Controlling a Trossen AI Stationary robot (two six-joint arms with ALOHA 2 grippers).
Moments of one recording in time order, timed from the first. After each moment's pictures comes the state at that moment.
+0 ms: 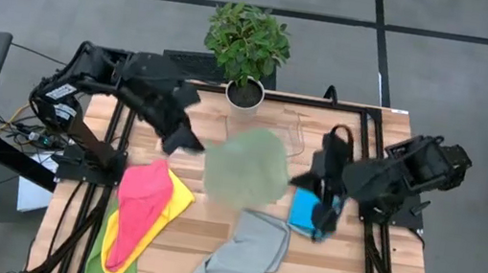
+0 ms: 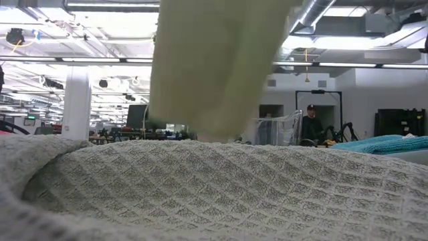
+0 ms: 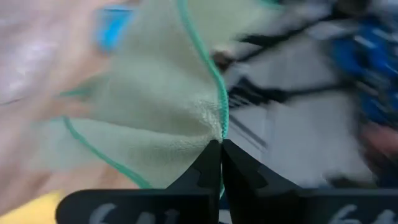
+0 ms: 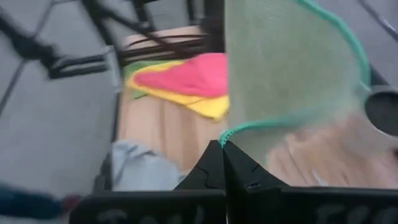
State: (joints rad) left arm -0.05 1.58 2.29 -1.34 0.26 -0.78; right arm 0.49 1.60 2.24 -1.37 0.37 0.39
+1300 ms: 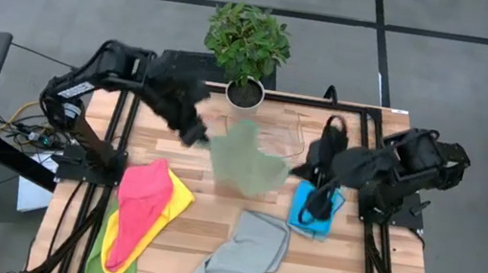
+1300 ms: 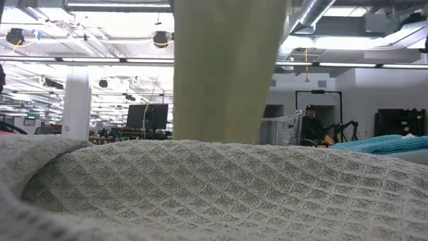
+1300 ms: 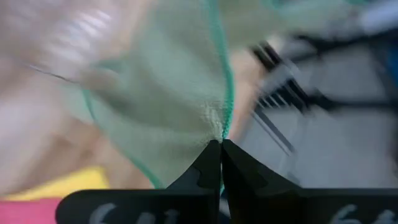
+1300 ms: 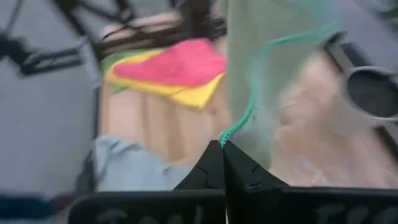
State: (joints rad) left arm 0.05 1.61 2.24 -1.44 0.26 -0.77; right arm 0.41 1.60 2.22 -1.42 0.33 0.41
